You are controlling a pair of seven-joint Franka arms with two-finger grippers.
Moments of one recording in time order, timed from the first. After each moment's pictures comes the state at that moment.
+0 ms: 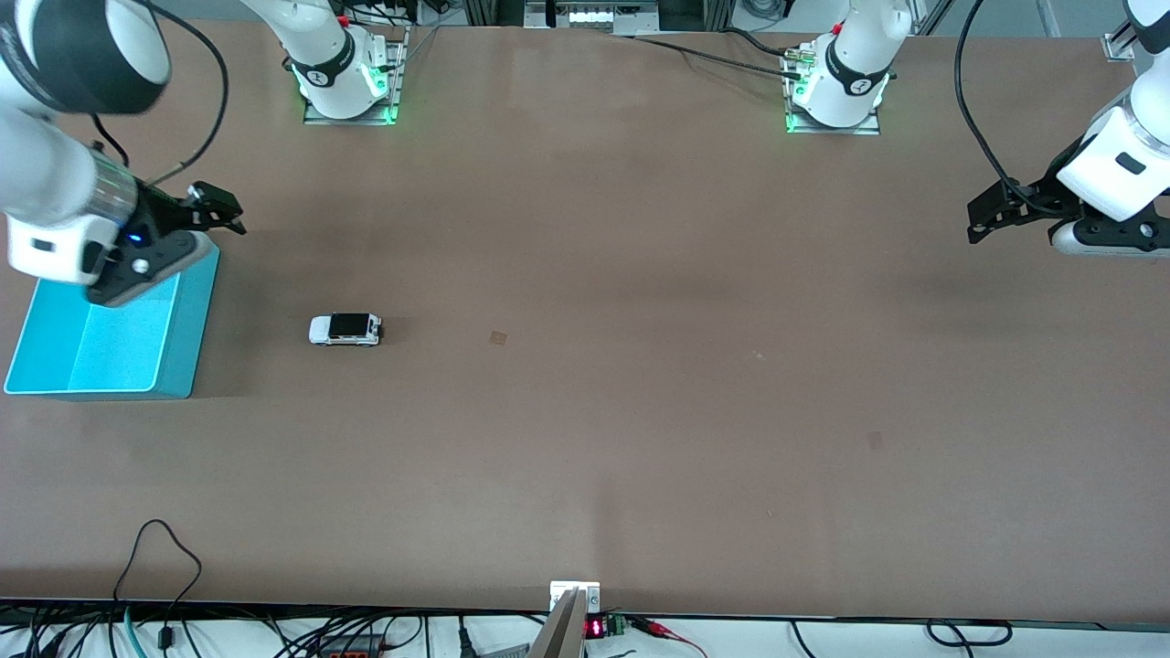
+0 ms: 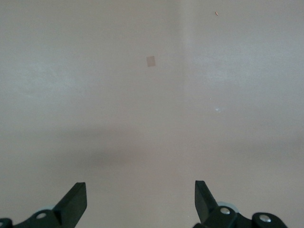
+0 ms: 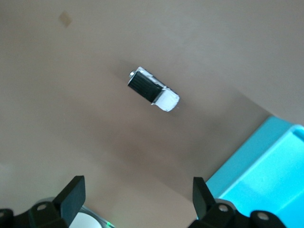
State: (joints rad) left arm 0.04 -0.05 -0.08 -1.74 0.02 1.68 -0.01; right arm 0.02 0.11 0.07 -1.73 0.00 1.64 -0.59
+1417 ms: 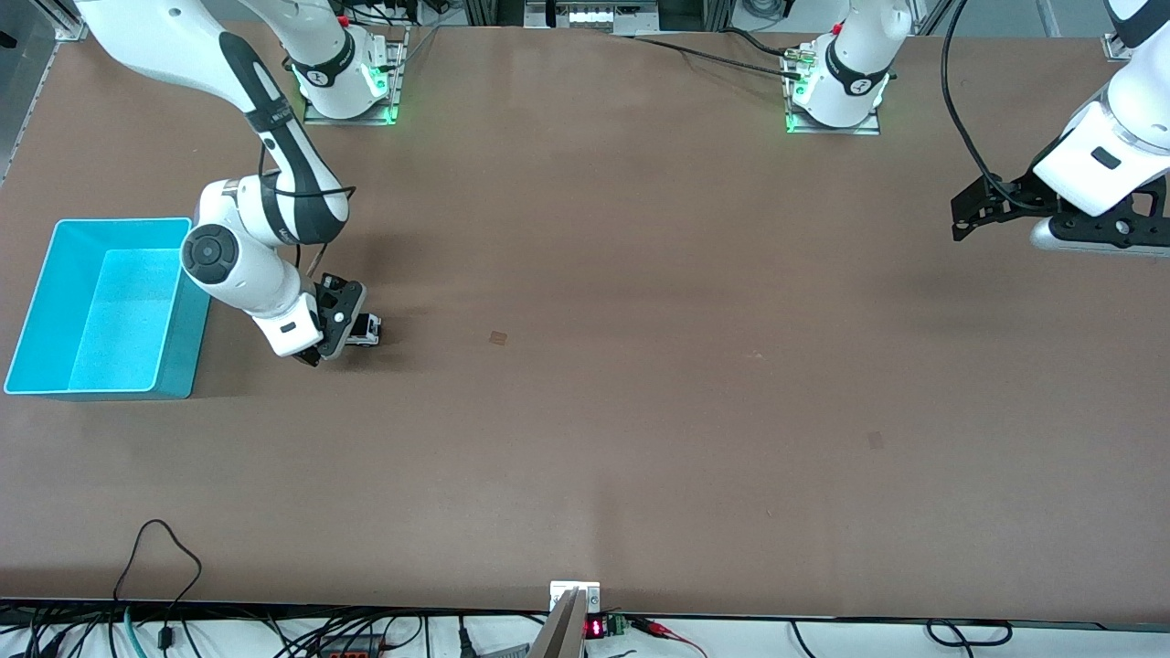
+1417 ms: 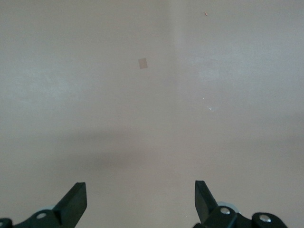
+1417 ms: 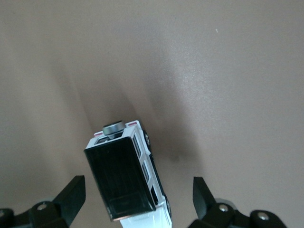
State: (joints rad) left arm 0.04 -0.05 -0.11 -1.73 0.02 1.68 -0.01; right arm 0.08 0.39 0.08 -2.12 -0.01 2.48 -1.10
